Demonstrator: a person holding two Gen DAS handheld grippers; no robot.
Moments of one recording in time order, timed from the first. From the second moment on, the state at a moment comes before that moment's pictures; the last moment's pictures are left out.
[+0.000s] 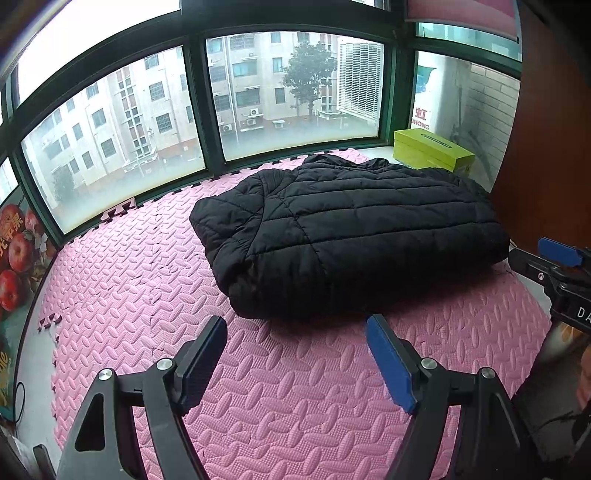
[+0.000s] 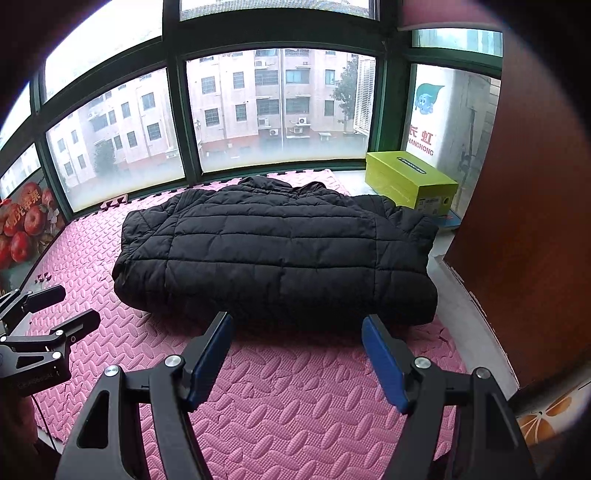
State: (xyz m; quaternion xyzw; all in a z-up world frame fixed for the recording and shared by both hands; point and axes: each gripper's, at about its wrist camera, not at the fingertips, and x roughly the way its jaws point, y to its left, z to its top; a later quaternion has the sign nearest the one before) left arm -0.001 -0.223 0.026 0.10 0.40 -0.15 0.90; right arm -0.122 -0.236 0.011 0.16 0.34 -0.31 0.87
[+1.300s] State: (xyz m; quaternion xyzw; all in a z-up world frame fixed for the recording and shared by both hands) left arm -0.007 -0.224 0.025 0.10 0.40 -0.15 0.90; right arm -0.116 -0.228 0.014 0.15 0.34 -0.30 0.88
